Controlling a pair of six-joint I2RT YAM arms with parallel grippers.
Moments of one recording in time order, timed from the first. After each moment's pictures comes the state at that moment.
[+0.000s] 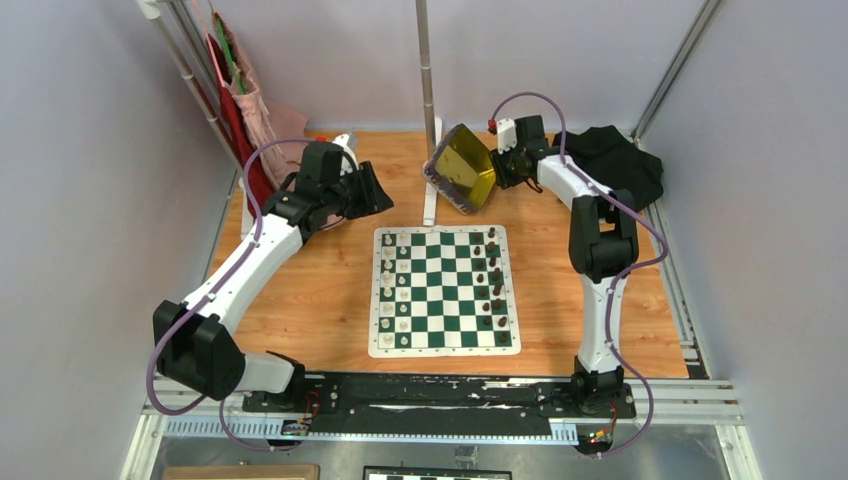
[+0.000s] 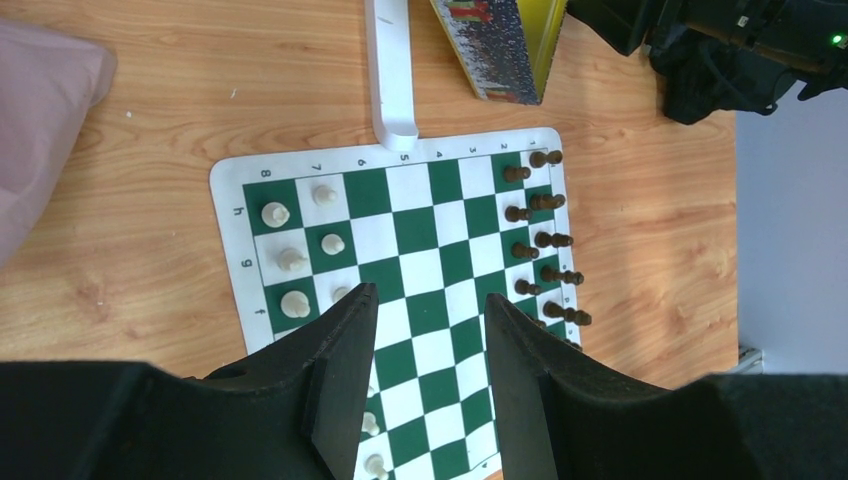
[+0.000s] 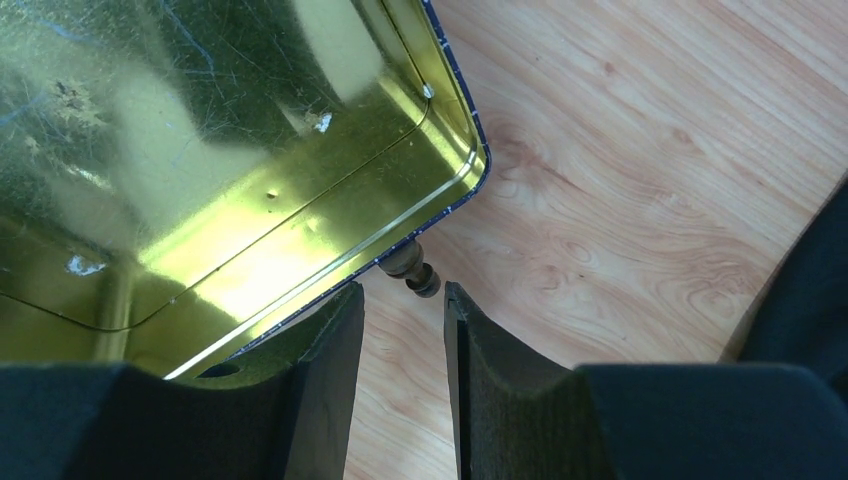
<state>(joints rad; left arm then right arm) -0.36 1.35 1.19 -0.46 0.19 -0.55 0.21 2.18 1.74 -0.38 -0.19 -0.29</state>
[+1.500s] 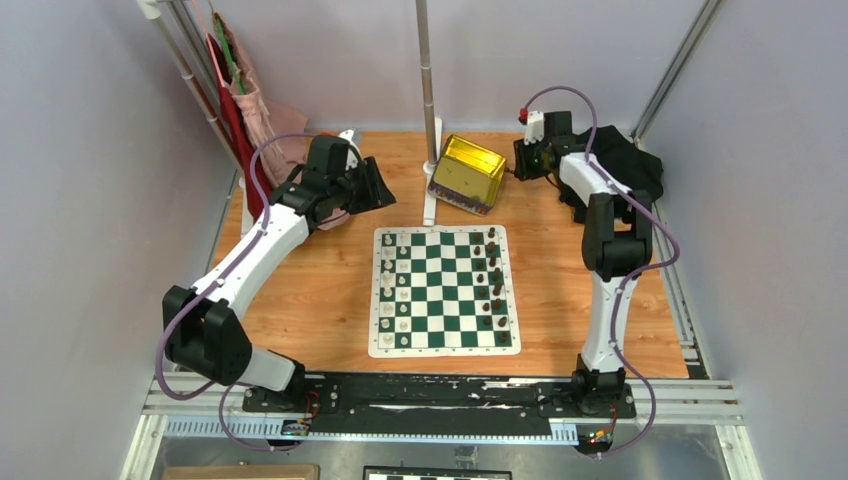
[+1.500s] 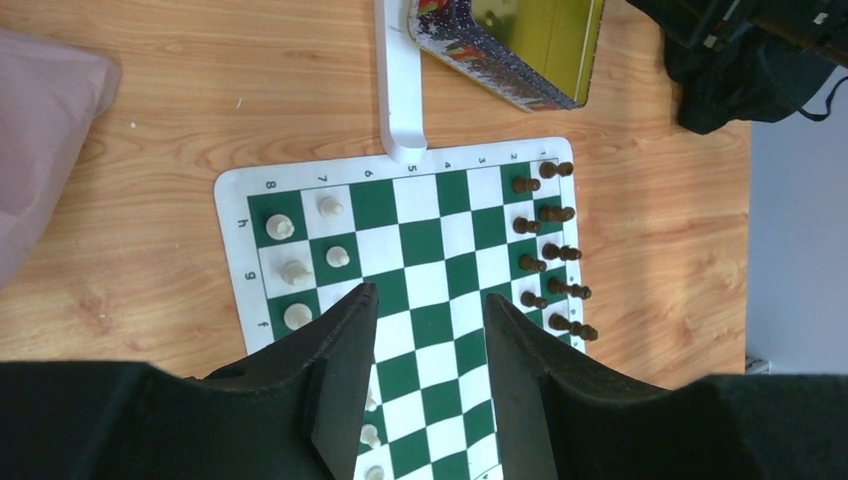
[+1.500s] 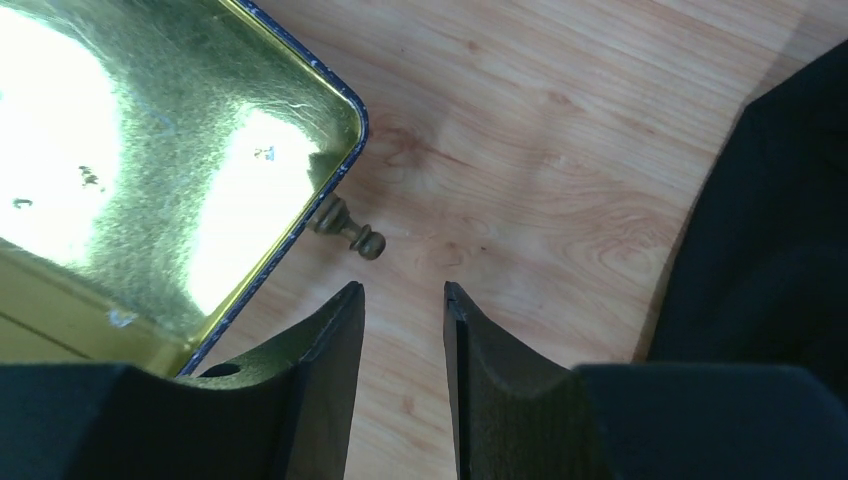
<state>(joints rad) -0.36 1.42 1.25 -0.47 0.18 -0.55 0.10 2.18 1.75 -0.33 -0.25 -0.21</state>
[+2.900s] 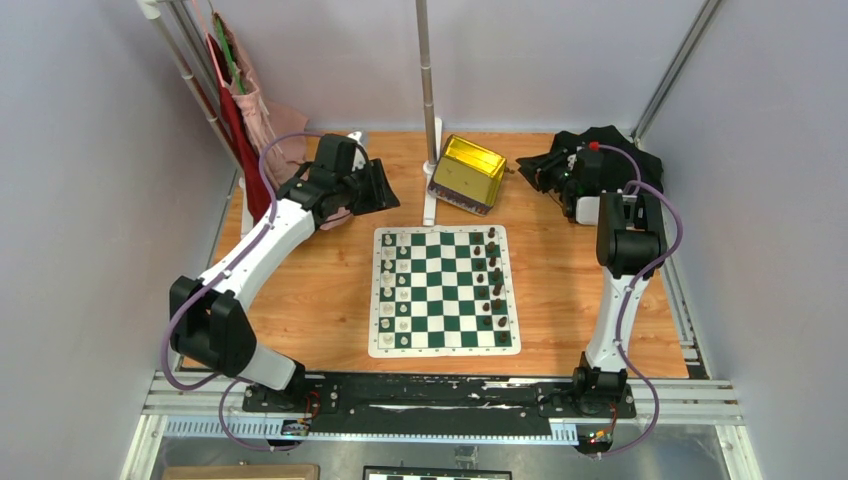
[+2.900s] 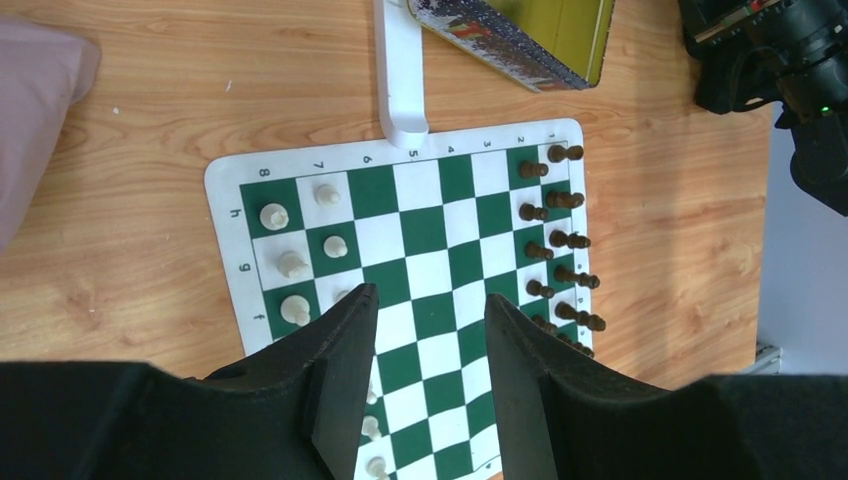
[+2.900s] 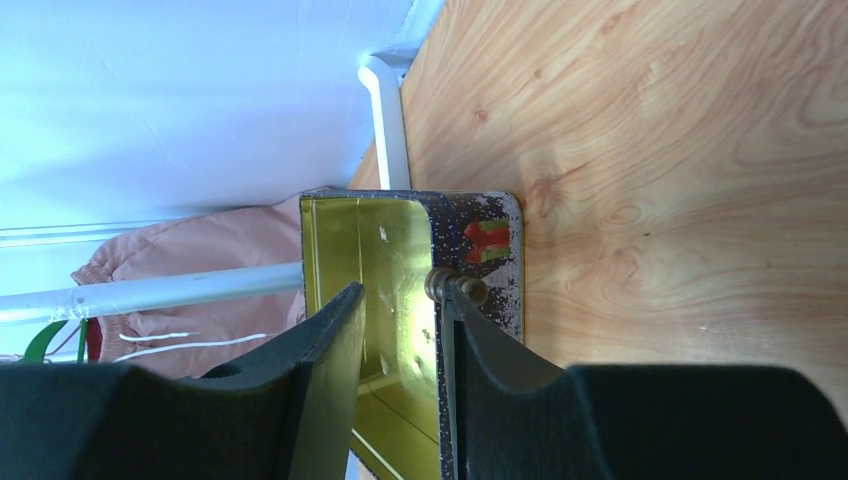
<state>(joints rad) -0.38 1.47 1.28 -0.51 0.18 -0.54 -0.05 2.18 1.26 0.65 -0.55 1.18</state>
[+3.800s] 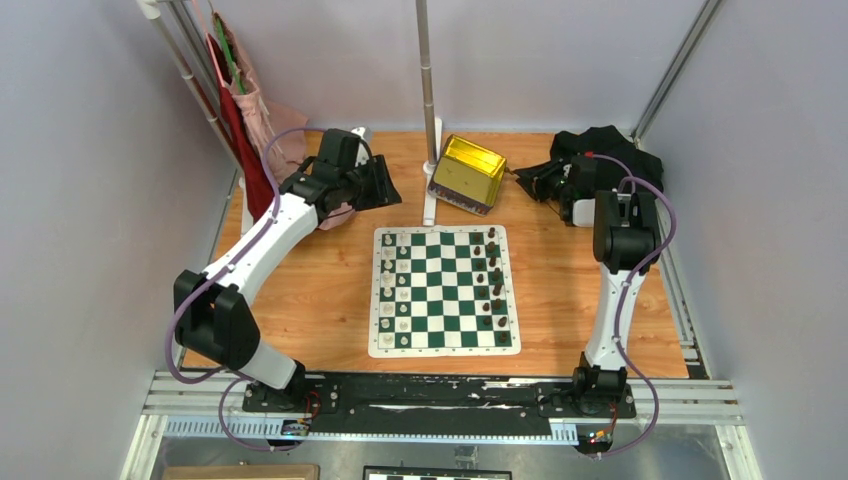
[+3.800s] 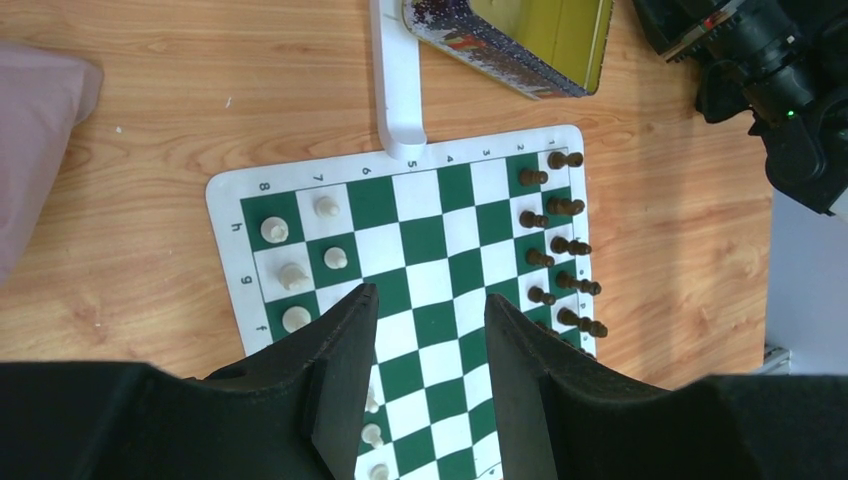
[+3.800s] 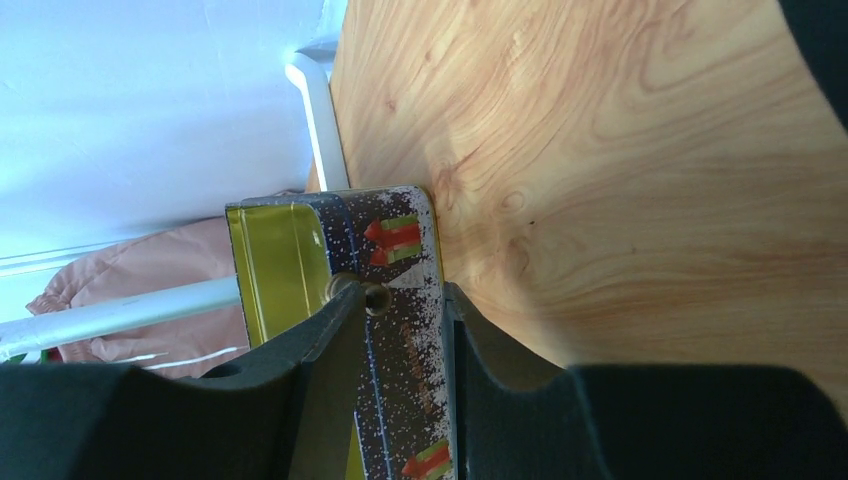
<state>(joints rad) -0.39 1.50 1.33 -0.53 0.17 -0.52 -0.05 2.24 1.27 0.62 -0.53 1.18</state>
